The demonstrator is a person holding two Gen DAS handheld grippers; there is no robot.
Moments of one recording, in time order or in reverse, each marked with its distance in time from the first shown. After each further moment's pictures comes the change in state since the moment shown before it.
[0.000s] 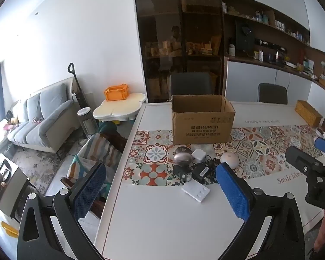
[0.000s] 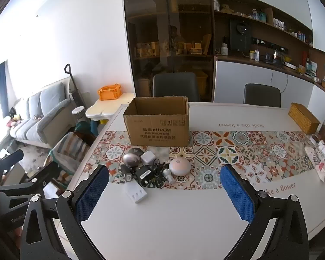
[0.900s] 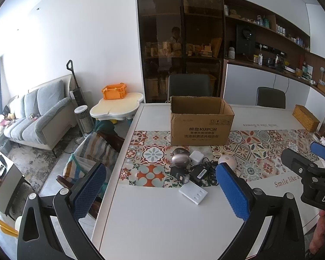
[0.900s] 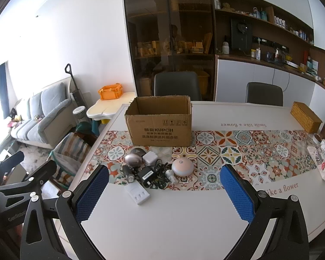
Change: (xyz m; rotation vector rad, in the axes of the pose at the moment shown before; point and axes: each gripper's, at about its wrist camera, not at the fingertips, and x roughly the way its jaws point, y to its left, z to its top) left arm 0.004 0.008 -0.001 -0.036 -0.016 -0.039; right arm 0.006 0.003 0.001 -0.002 0.009 0.001
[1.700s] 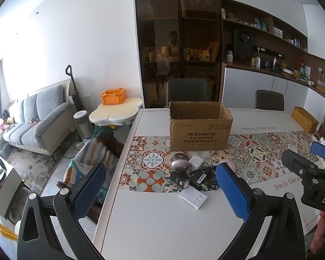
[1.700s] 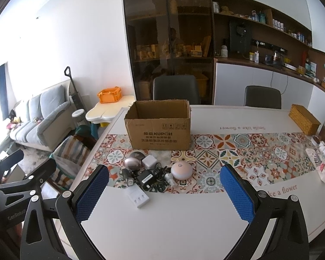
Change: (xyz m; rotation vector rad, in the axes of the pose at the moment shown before) left arm 0.000 0.000 0.004 0.009 -0.031 -0.012; right arm -0.001 -0.004 0.002 0.007 -0.024 -0.008
